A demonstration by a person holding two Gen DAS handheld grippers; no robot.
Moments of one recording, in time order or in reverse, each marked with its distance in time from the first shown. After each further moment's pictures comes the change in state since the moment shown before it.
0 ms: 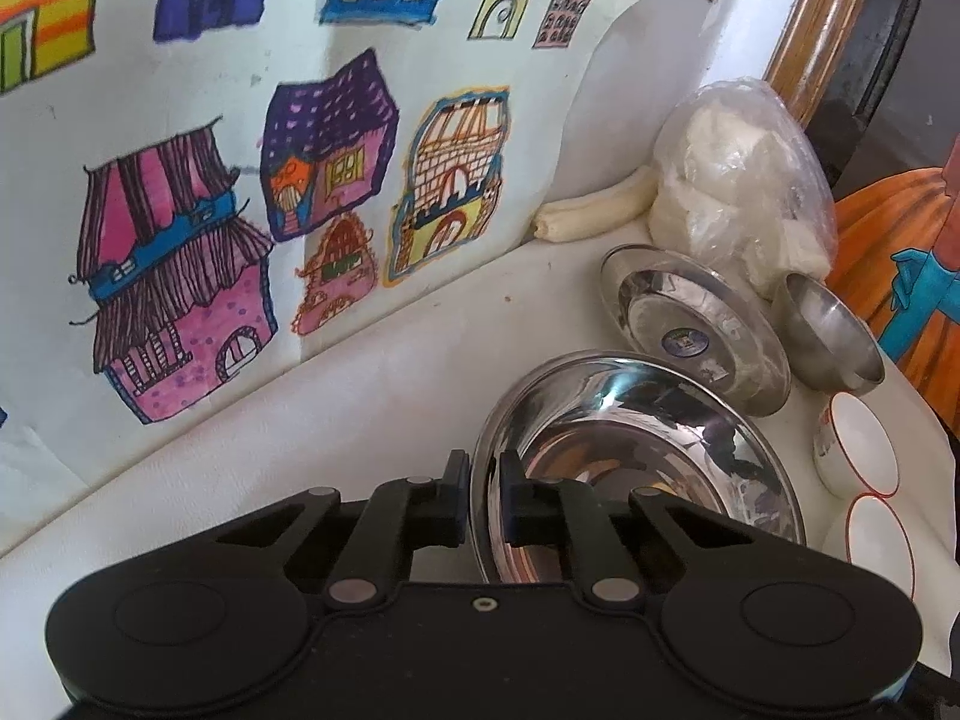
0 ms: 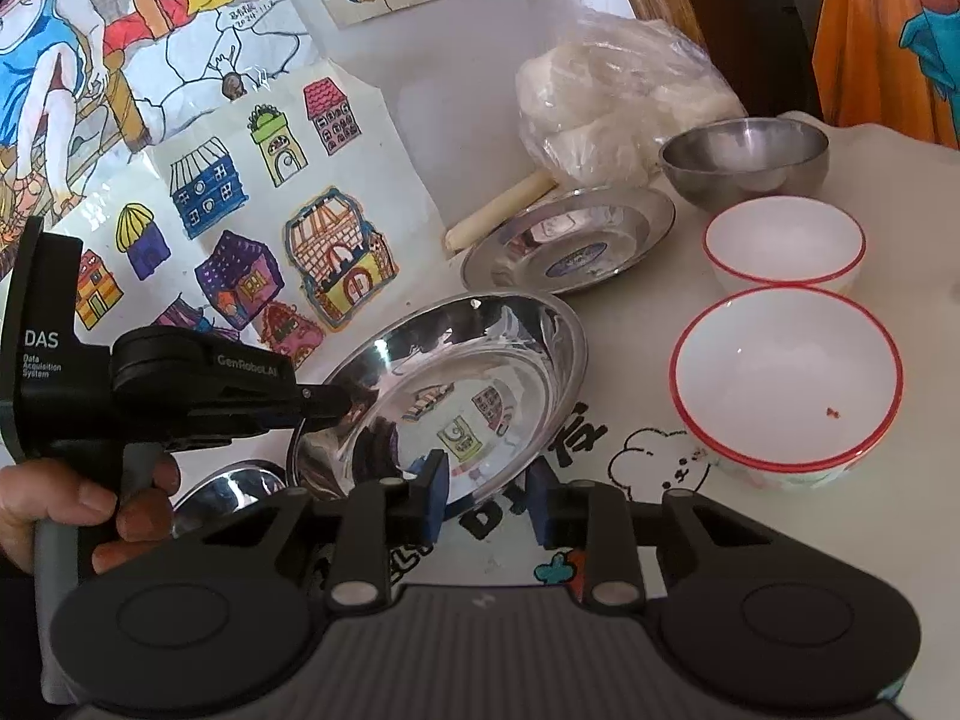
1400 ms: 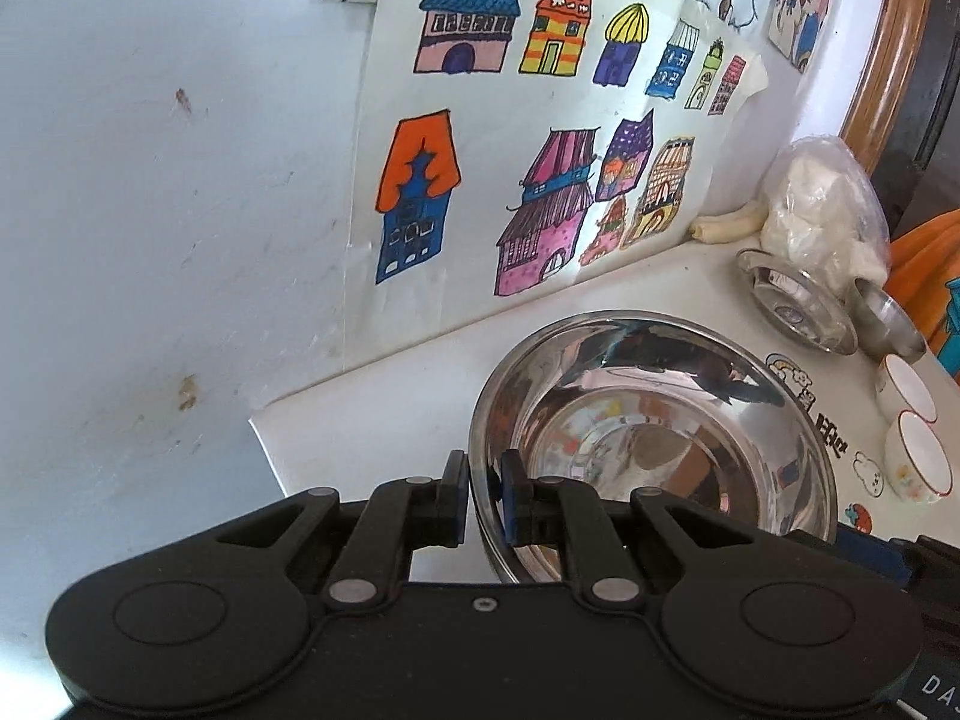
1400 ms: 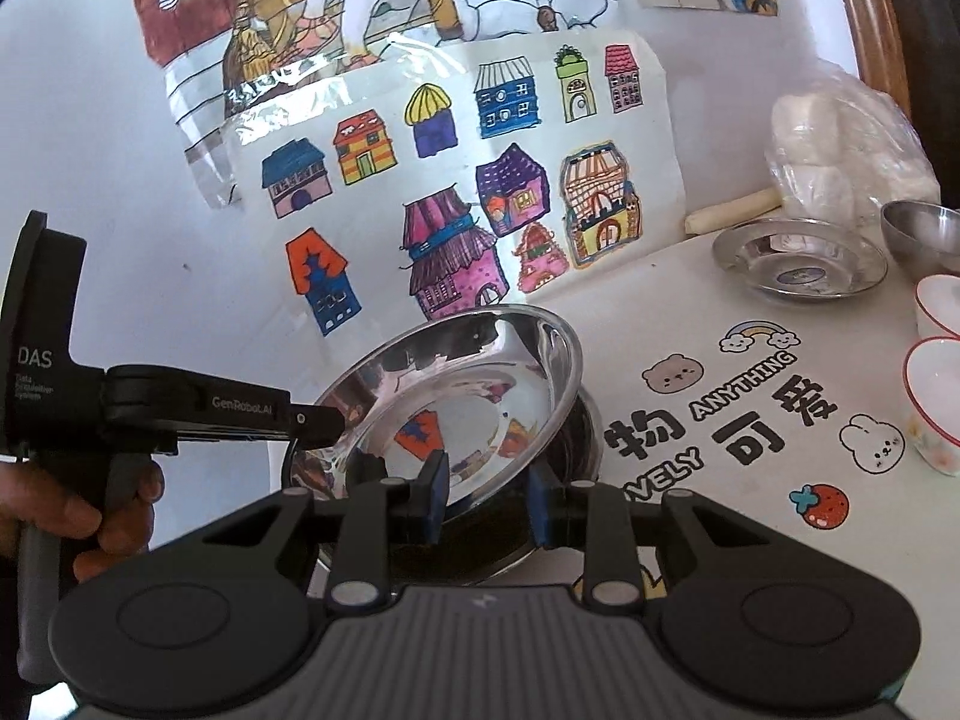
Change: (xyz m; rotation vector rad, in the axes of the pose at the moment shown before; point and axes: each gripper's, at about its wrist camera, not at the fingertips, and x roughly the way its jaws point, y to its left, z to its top) left arm -0.135 0.093 -0.085 -0.078 -0.066 0.181; right arm -0.037 0.097 -0.047 -0.301 0.071 0.203
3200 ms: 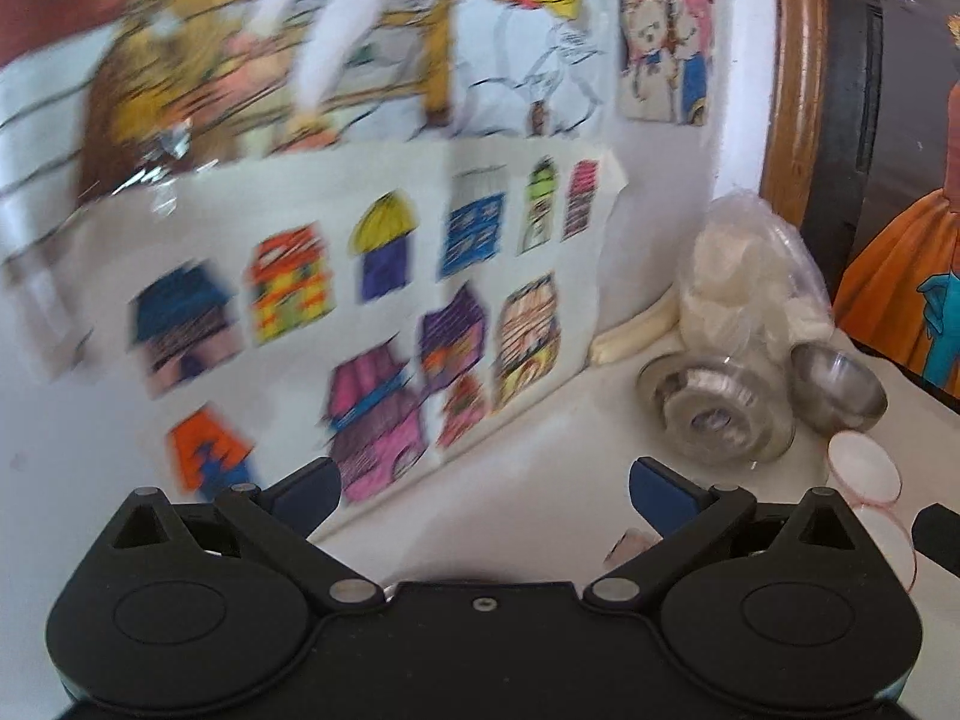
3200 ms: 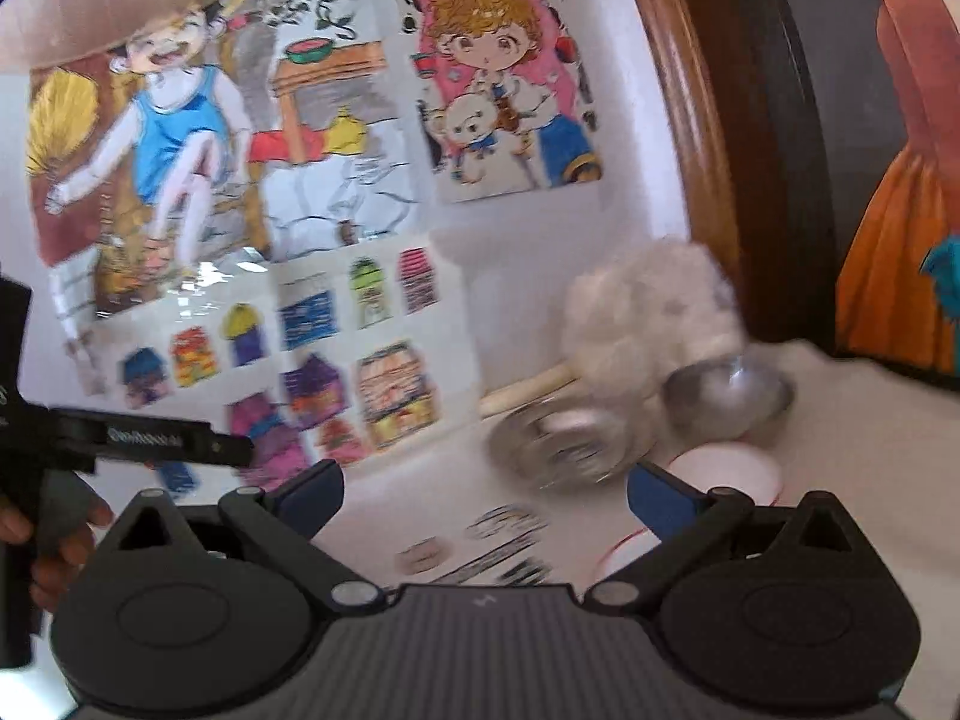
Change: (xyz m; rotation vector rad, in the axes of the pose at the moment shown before) left arm -0.006 -0.120 0.078 0.189 -0.189 0.014; right arm -0.080 -0.106 0.055 0.002 -0.282 -0.242
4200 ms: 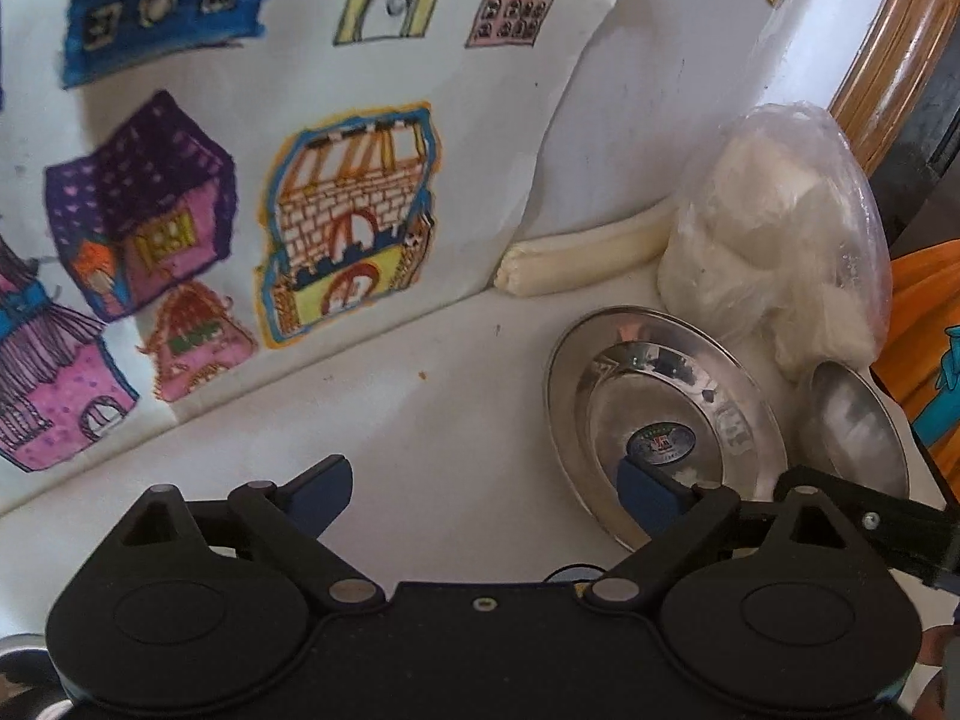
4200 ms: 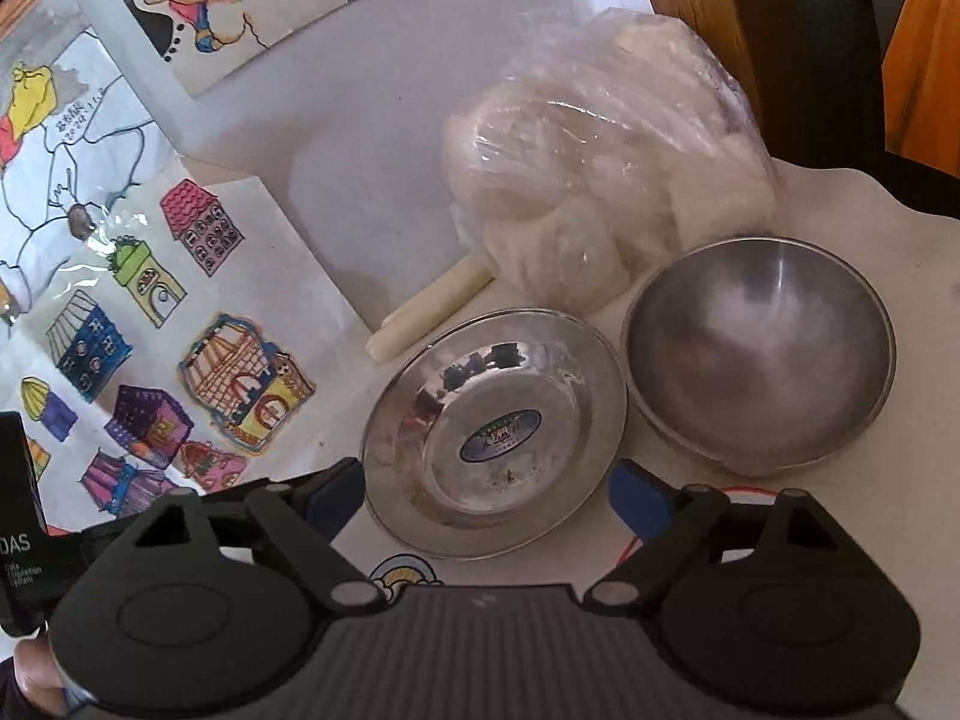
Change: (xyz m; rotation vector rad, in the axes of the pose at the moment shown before) left arm 0.177 -0.067 0.018 -0.250 0.302 -0.116; right arm 0.197 -0.096 0.045 0.258 0.453 0.078
